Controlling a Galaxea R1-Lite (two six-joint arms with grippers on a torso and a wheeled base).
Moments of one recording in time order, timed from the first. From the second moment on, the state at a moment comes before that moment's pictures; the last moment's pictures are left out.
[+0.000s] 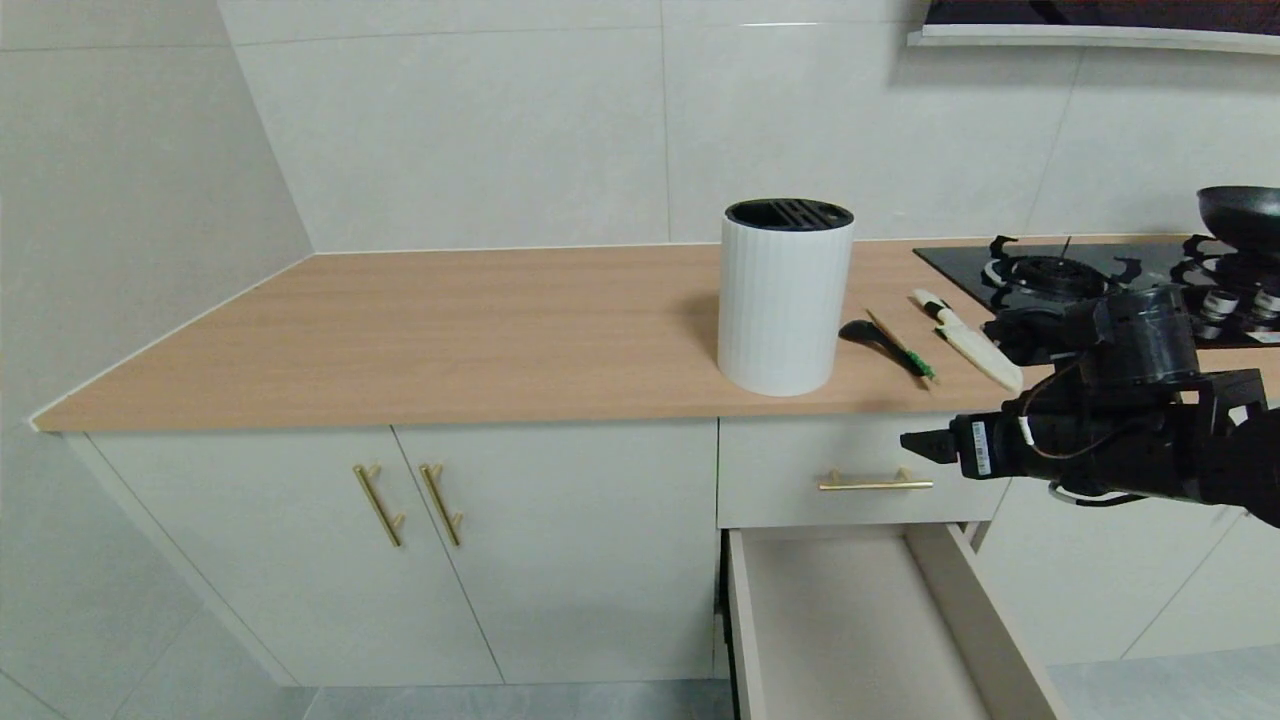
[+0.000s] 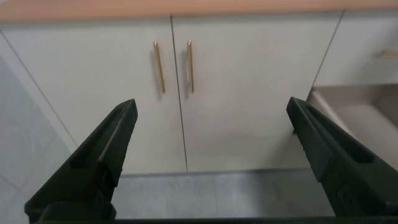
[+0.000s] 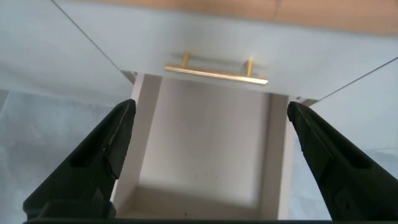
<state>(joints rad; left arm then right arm) -0.01 0.00 0.00 0.00 -0.01 0.00 0.29 1.70 -0.91 -0.24 -0.08 0.08</state>
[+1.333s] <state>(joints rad) -0.01 0.00 0.00 0.00 -0.01 0.00 0.20 1.99 -1.28 -0.26 -0.20 0.10</state>
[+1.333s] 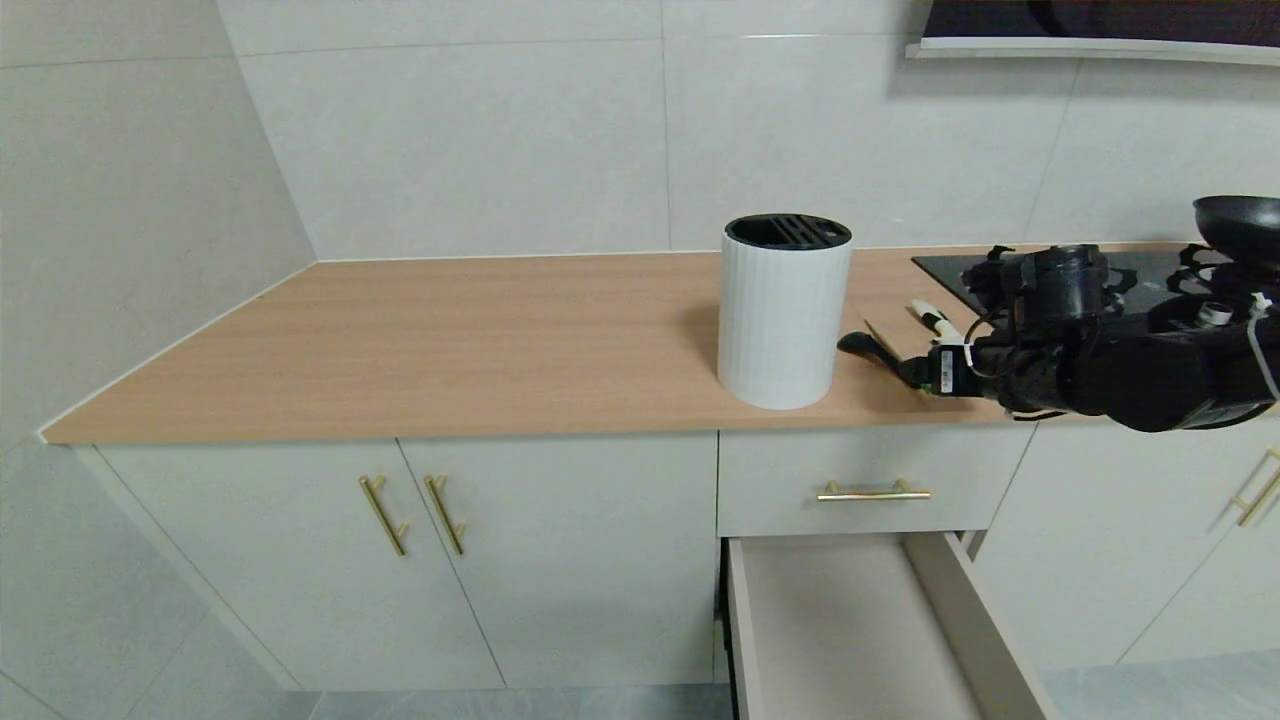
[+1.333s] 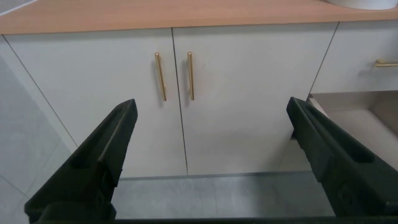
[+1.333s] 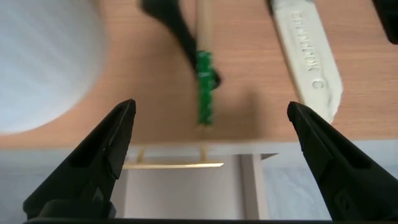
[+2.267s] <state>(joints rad) -0.01 0.00 0.00 0.00 -0.01 0.00 0.19 2.08 -1.31 -0.27 -0.20 0.12</state>
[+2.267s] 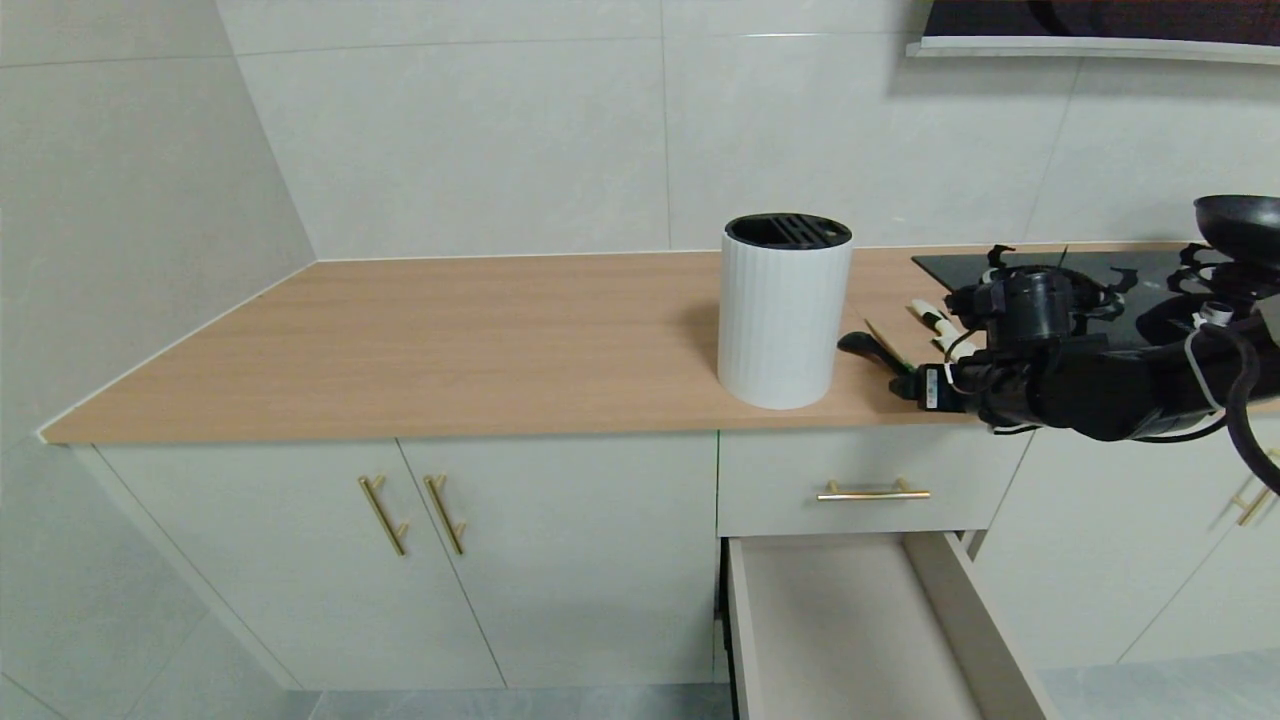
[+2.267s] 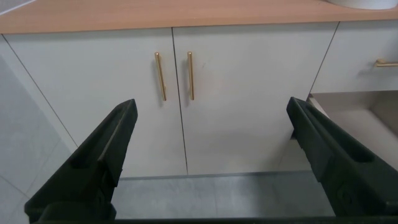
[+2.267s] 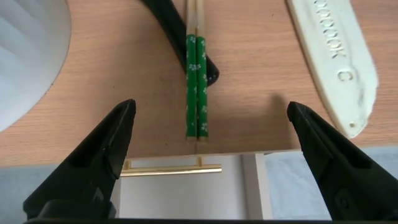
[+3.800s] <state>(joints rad) -0.01 0.00 0.00 0.00 -0.01 0.00 0.28 1.71 -1.03 -0.18 -0.21 0.19</state>
